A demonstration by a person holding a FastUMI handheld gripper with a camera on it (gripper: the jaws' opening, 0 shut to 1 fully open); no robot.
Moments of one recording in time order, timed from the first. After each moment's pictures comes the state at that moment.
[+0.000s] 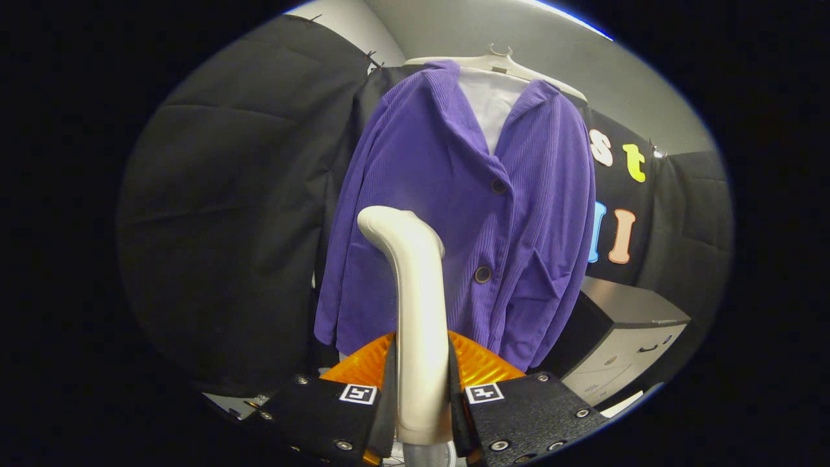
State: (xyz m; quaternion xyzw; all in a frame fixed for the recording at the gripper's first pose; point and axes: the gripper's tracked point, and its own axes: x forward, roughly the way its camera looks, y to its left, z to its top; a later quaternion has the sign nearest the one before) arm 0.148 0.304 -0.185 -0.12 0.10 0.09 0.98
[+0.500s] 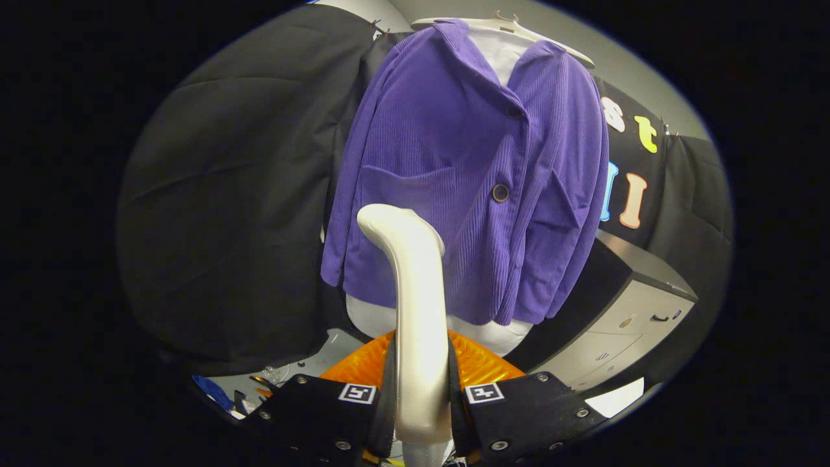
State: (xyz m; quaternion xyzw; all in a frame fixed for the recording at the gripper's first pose) arm 0.120 0.284 -0.261 -0.12 0.22 0.10 0.96
